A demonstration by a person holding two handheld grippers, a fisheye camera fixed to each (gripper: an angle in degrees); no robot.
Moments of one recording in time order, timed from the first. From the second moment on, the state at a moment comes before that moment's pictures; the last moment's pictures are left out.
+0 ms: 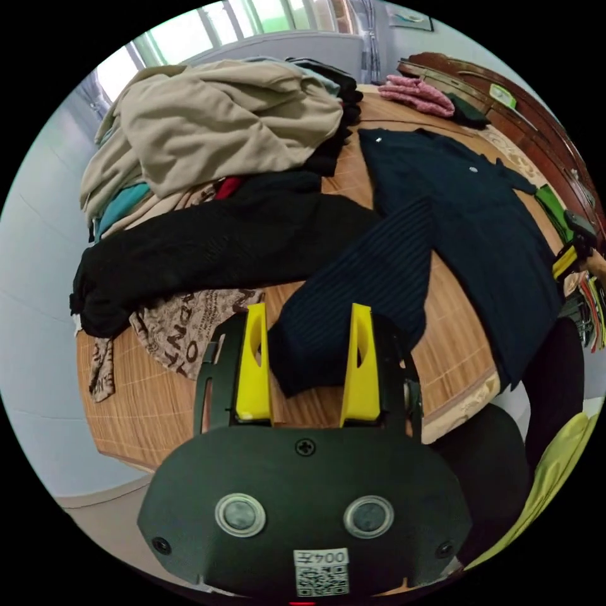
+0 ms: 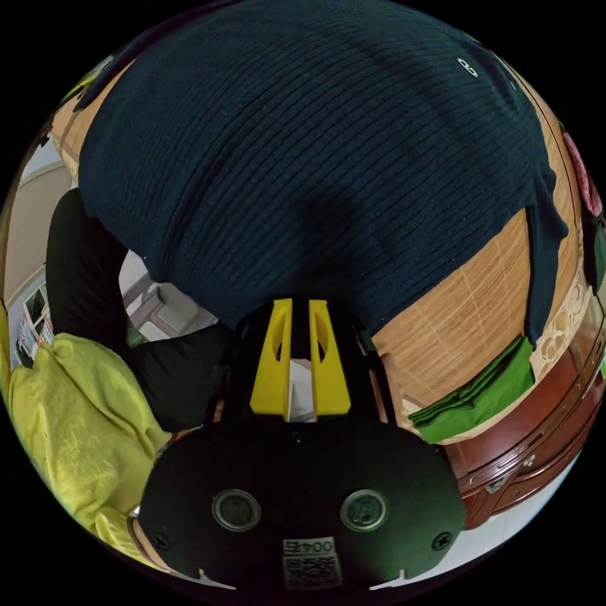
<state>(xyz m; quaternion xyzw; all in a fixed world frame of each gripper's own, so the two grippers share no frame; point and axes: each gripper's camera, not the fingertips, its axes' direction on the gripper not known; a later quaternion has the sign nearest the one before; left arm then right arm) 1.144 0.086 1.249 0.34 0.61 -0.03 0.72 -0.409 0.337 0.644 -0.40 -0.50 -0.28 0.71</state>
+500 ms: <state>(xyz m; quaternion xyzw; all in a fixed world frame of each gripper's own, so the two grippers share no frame) 1.106 0.102 1.273 0.36 0.59 -0.05 0.72 -0.444 0.332 0.640 -0.42 -0.47 -0.36 0.69</state>
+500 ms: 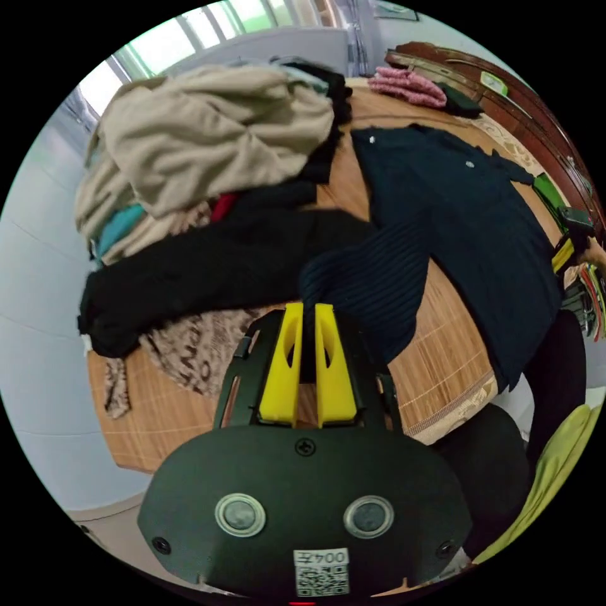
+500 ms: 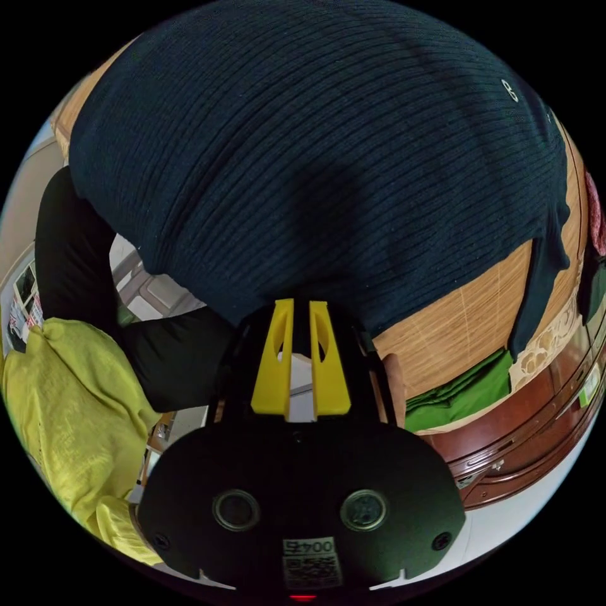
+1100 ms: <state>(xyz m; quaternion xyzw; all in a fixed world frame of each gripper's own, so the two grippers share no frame) 0.958 0.073 1.366 0.24 0.52 -0.26 0.78 -0.417 0.391 0.625 -0.40 -0.51 -0.33 0.69</state>
